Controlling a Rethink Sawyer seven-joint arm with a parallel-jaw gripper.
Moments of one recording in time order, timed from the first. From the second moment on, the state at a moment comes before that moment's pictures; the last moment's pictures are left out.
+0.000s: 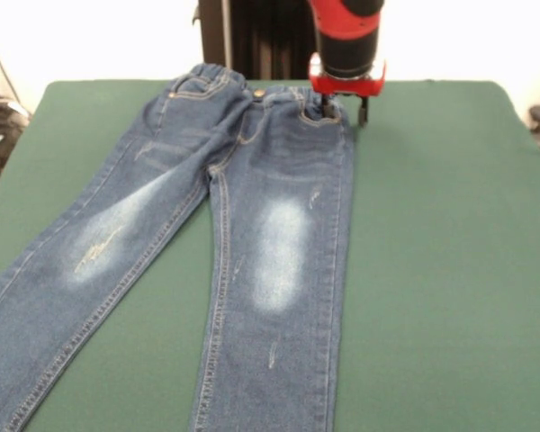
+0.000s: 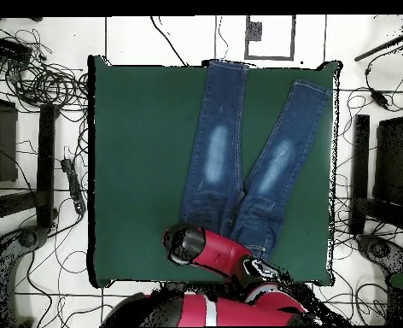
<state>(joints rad) -0.19 -0.44 0.03 2.08 0.17 0.22 1.62</state>
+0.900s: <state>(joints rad) -0.20 -0.44 0.01 2.08 0.10 0.19 1.62</state>
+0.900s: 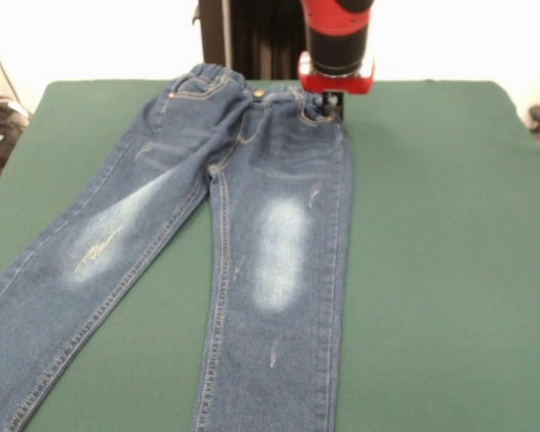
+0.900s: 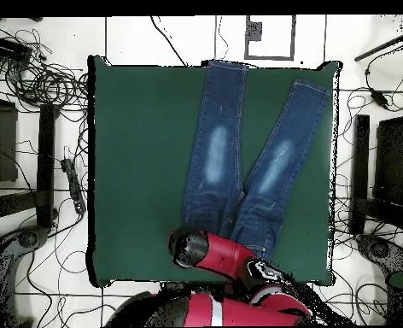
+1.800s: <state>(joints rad) -0.18 -0.45 0.00 2.10 0.13 0.17 1.62</state>
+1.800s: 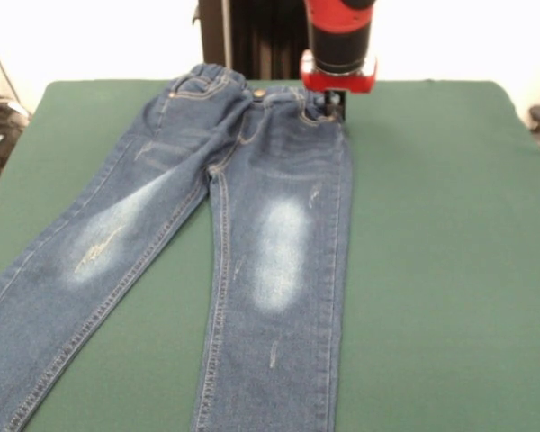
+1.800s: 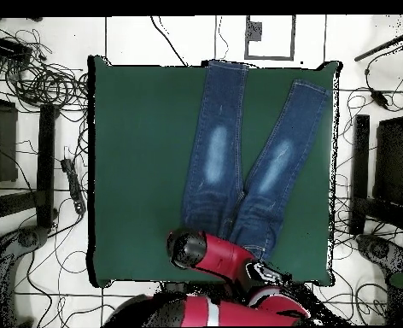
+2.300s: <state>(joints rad) -0.11 -0.52 0.00 2.13 0.24 0.17 1.62</state>
